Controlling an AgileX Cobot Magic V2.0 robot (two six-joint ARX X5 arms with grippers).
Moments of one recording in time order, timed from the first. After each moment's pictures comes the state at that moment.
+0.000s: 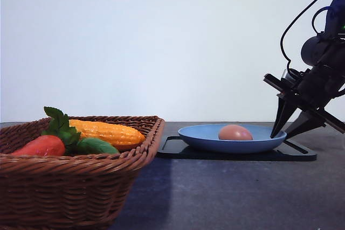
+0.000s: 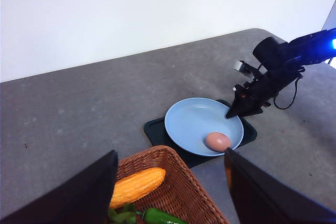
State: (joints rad) left_arx -0.90 0.70 1.23 -0.84 -0.34 -0.17; right_arx 0.00 2.00 1.38 -0.59 -0.60 0.31
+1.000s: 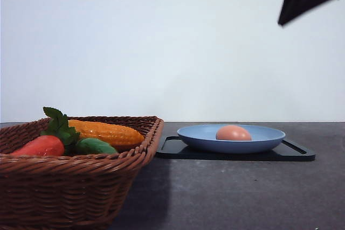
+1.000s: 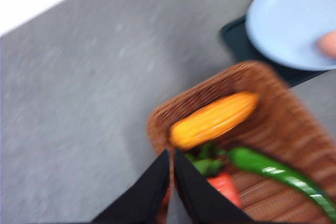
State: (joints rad) left_arx -0.72 1.11 1.22 -0.90 -0.47 -0.03; right_arx 0.18 1.38 1.39 -0.82 -0.36 0.13
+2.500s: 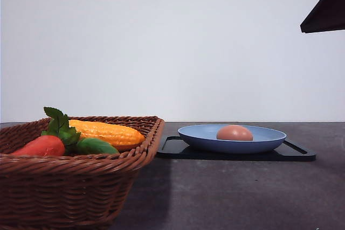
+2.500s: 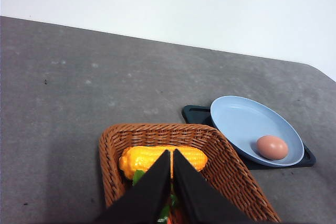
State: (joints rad) left_arx -0.44 0.30 0.39 -0.25 -0.06 -0.30; right_arx 0.54 0.58 0.36 0.01 0.06 0.12
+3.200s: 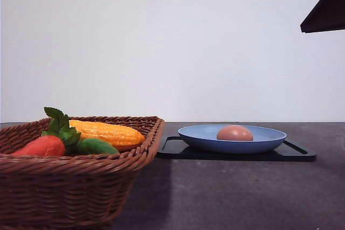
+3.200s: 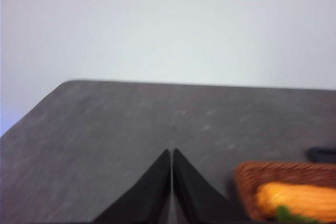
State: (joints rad) left_arx -0.04 0.00 0.25 -0.28 -0.06 -0.04; right_arx 0.54 0.58 0.36 0.01 0.06 0.12
